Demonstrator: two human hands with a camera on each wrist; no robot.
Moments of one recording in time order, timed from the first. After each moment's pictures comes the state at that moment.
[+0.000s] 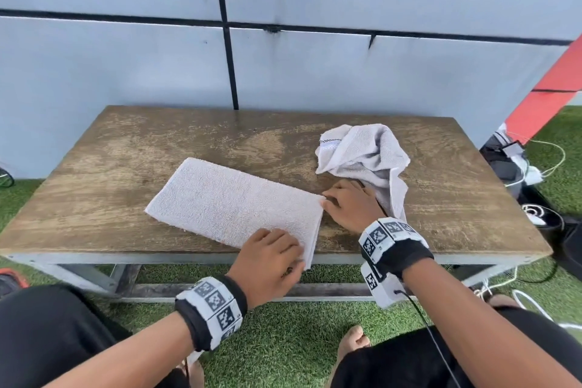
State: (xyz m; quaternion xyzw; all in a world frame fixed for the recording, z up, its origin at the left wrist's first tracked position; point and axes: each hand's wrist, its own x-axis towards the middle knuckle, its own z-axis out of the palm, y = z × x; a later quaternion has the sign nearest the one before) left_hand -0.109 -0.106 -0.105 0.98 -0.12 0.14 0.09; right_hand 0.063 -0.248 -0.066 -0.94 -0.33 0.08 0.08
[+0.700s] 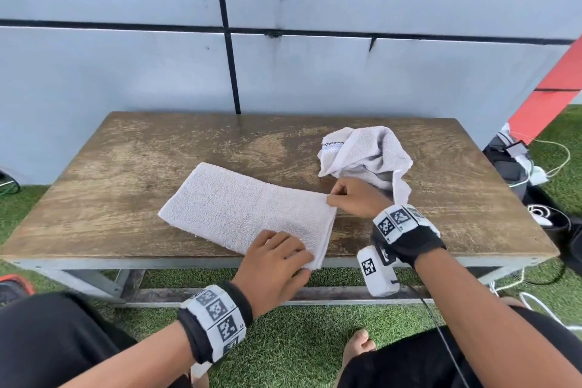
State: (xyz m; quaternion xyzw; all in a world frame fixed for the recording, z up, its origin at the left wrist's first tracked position) left_hand -0.115 -0.113 -0.092 0.97 -0.13 0.20 0.11; right_hand 0.075 -0.245 -0.040 -0.90 -0.27 0.23 0.27
